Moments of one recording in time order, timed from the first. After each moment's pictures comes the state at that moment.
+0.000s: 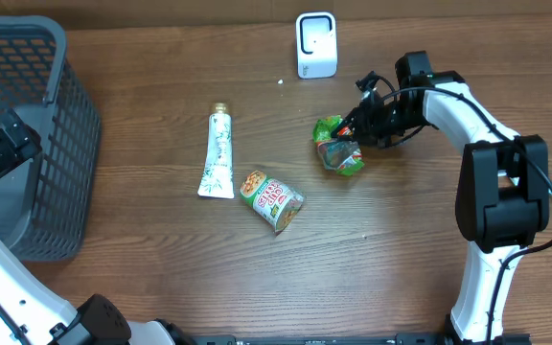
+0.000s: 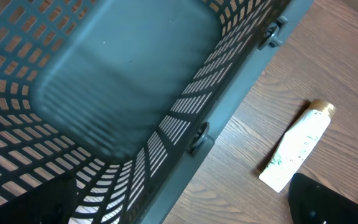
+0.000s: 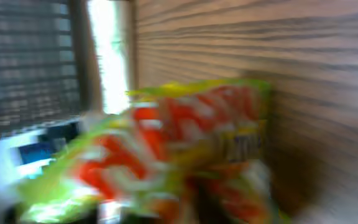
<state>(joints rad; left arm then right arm) 0.69 1.61 2.08 -1.56 0.14 0.00 0.13 2.20 1.62 -0.85 -0.91 0.06</state>
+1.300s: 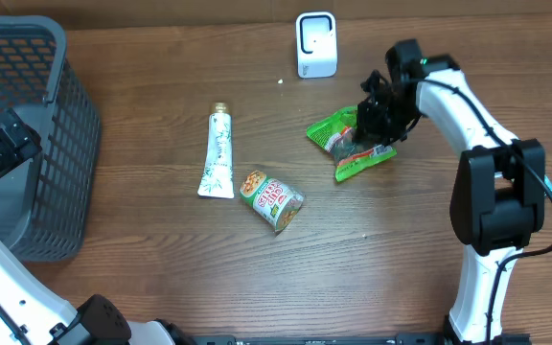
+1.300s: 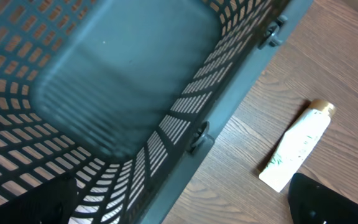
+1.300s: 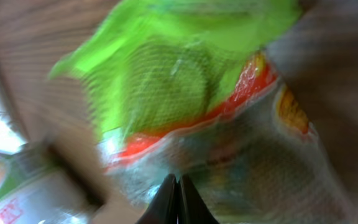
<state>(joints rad) 0.69 1.61 2.08 -1.56 0.14 0.00 0.17 2.19 1.71 -1.00 -0.46 0.16</state>
